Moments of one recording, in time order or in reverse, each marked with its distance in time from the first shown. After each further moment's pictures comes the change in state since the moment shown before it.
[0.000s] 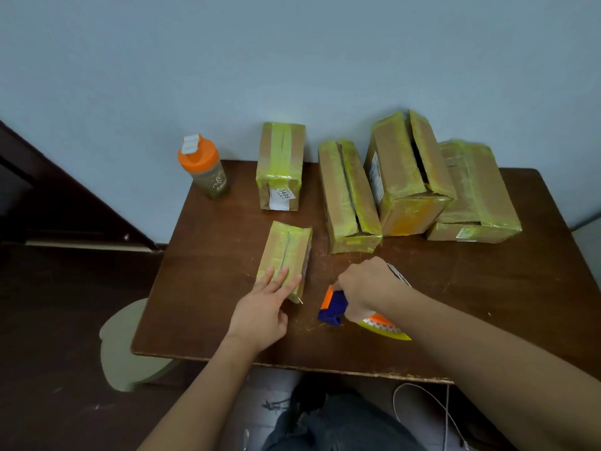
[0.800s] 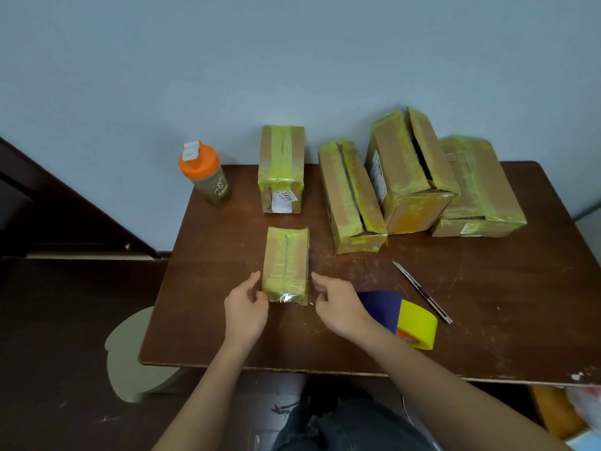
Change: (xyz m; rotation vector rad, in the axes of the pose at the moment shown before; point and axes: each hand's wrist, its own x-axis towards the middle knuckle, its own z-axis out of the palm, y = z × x) left_hand 0.000 -0.023 0.003 -0.921 0.371 -0.526; right_hand 0.000 -0.066 0.016 1.310 0.375 0.105
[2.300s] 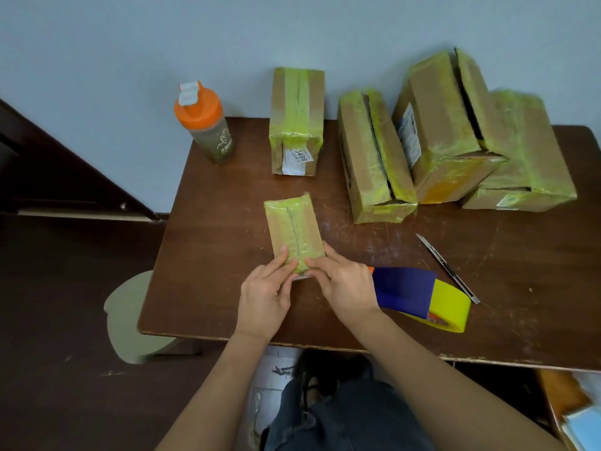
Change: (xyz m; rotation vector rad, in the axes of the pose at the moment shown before) left_hand 0.007 -0.057 0.019 0.347 0.081 0.717; right_hand 0.049 0.056 0.058 -0.406 0.456 -0.485
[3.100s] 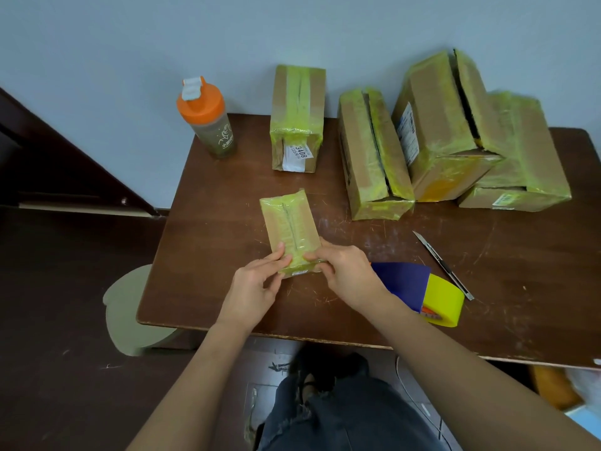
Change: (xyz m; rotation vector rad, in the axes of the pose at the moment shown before) left_hand 0.000 -0.009 -0.016 -0.218 -0.158 -0.137; right_hand 0.010 0.003 -0.024 0.178 -0.274 0.041
